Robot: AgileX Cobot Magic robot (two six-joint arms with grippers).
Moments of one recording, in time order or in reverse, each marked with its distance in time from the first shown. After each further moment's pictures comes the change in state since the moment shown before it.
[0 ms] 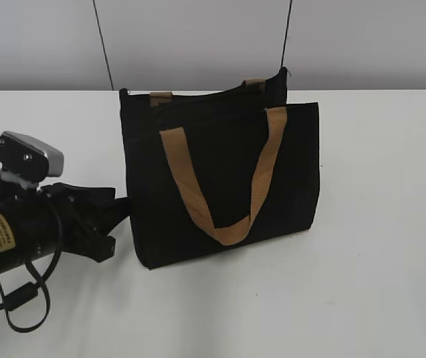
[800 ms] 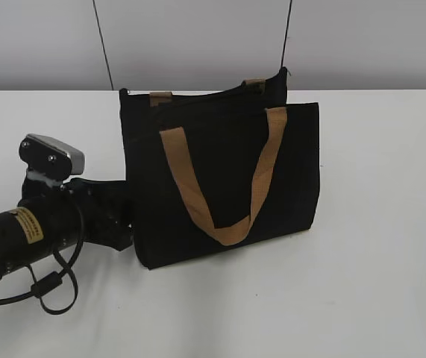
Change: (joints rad) left arm 0.000 0.206 -0.080 0.032 -0.136 0.044; right arm 0.000 0.000 0.000 0.000 0.000 0.000
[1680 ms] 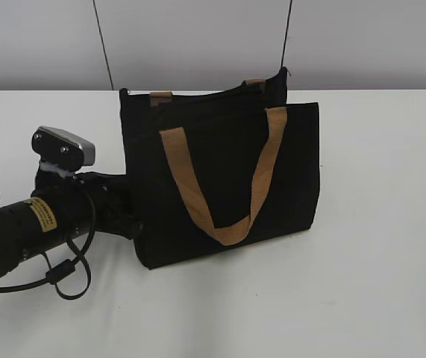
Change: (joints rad) left arm 0.000 0.043 -0.068 -0.020 -0.033 0.001; right arm 0.000 0.000 0.000 0.000 0.000 0.000
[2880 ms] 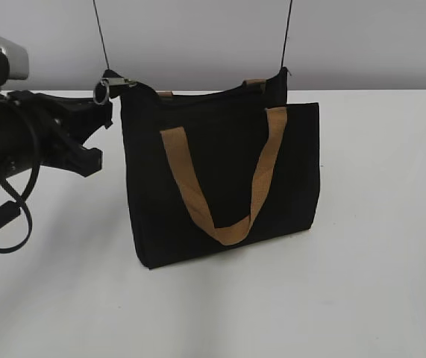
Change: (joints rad) left arm 0.003 -0.487 0.000 0.000 0.374 0.031; right arm 0.000 0.000 0.000 0.000 0.000 0.000
